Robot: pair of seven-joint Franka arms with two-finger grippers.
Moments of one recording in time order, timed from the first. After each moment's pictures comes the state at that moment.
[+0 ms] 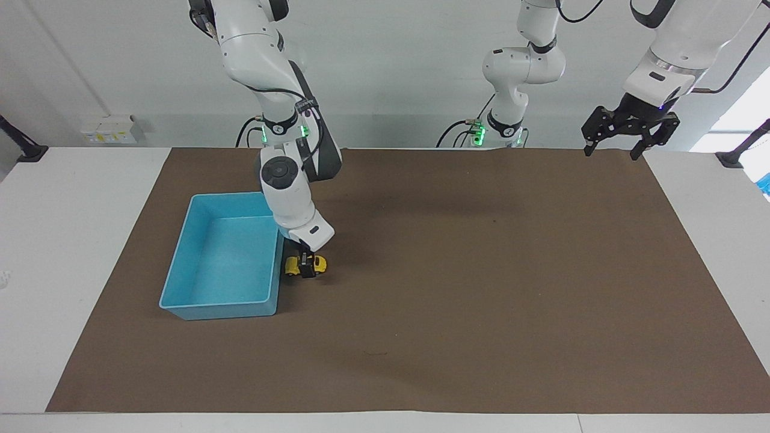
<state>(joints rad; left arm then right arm) -0.06 -0.09 0.01 -1.63 -0.02 1.58 0.11 0.15 0.35 0.13 -1.95 -0.03 2.33 -1.34</state>
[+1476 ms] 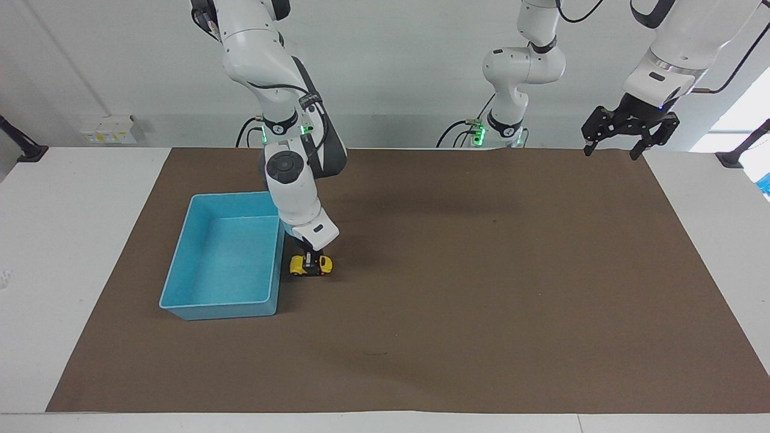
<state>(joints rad) -0.06 -0.09 0.01 -1.63 -0.02 1.57 0.11 0.18 0.35 0.13 -1.90 -0.03 2.31 -1.21</state>
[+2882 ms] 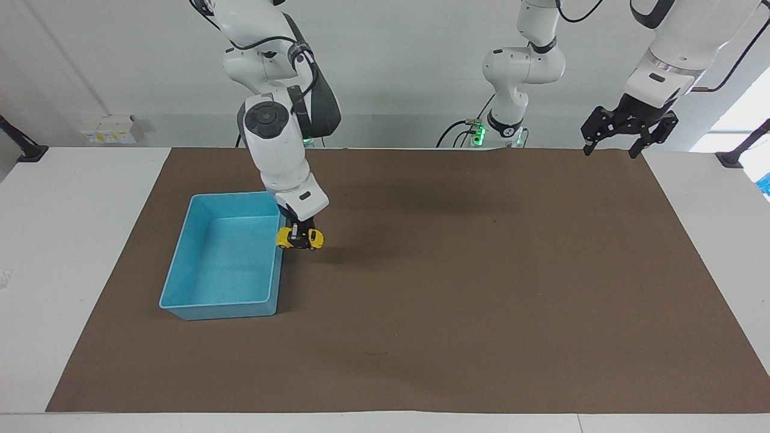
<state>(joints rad) -0.06 -0.09 0.01 -1.63 -0.02 1.56 0.08 0.14 0.22 0.13 -1.75 0.01 1.98 -1.22</state>
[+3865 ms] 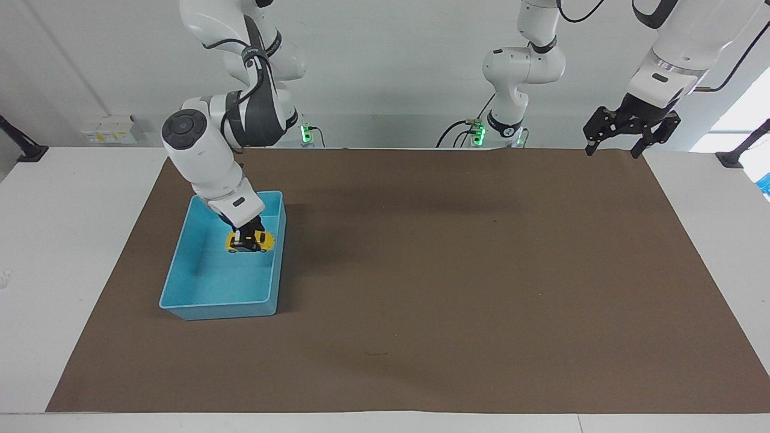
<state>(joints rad) -0.06 -0.09 0.01 -1.63 -0.02 1.56 0.08 -0.04 0.22 0.13 -1.77 0.02 1.94 -1.48</state>
